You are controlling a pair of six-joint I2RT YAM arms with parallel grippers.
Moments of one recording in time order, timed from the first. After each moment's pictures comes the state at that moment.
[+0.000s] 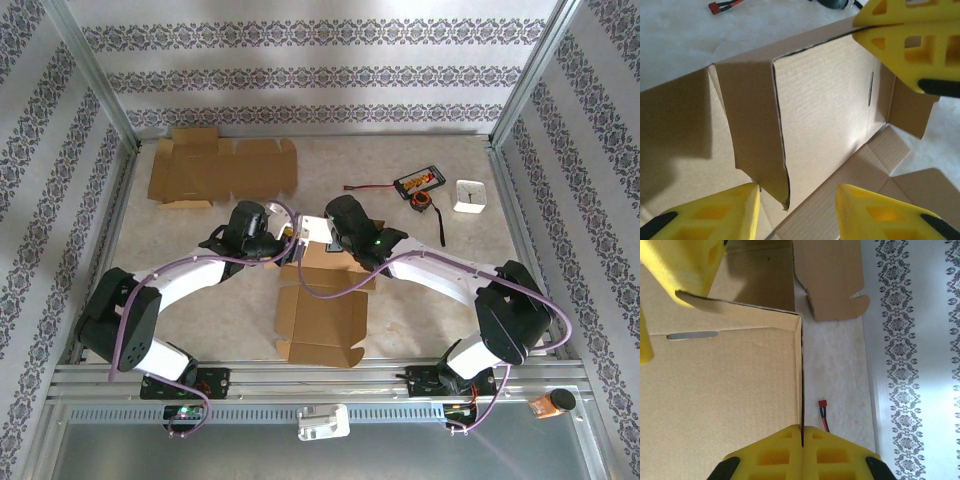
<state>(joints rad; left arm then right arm) -0.47 1.49 0.77 0.09 0.43 -0.07 0.76 1.53 1.02 -0.13 0.24 -0.93</state>
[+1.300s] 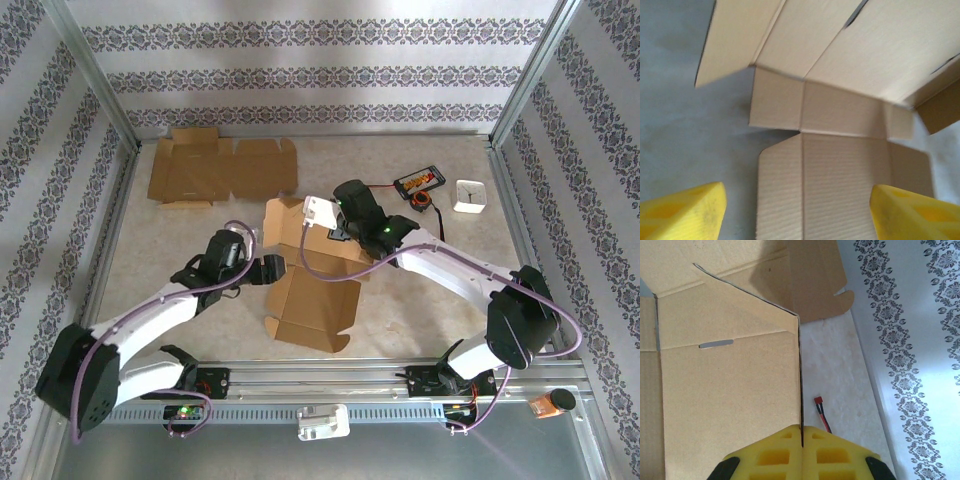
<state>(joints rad) -0.47 1.17 0.54 -0.12 0.21 -0.54 0.72 1.50 1.13 -0.26 0.19 -0.79</state>
